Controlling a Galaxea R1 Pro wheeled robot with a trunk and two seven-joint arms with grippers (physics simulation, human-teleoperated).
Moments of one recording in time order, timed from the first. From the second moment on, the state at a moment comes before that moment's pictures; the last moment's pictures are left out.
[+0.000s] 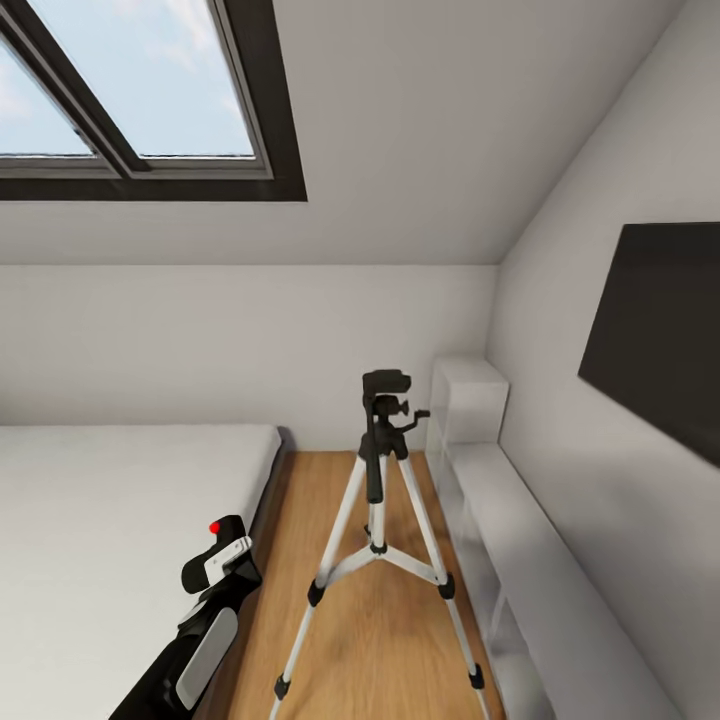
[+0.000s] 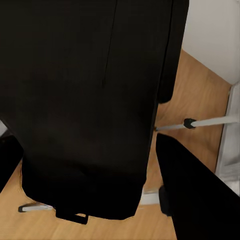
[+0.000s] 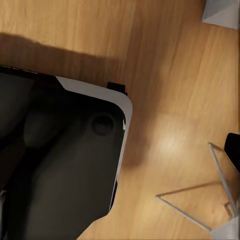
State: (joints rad) left arm -0.39 0.00 -0.13 -0.86 0.68 0.09 0.36; right arm -0.18 -0.05 0.19 0.02 0.01 -0.08 0.06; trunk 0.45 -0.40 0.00
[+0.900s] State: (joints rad) left arm -0.39 0.01 -0.13 -0.86 0.68 0.09 0.36; right arm -0.18 -0.05 0.19 0.02 0.01 -0.08 0.06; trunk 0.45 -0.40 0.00
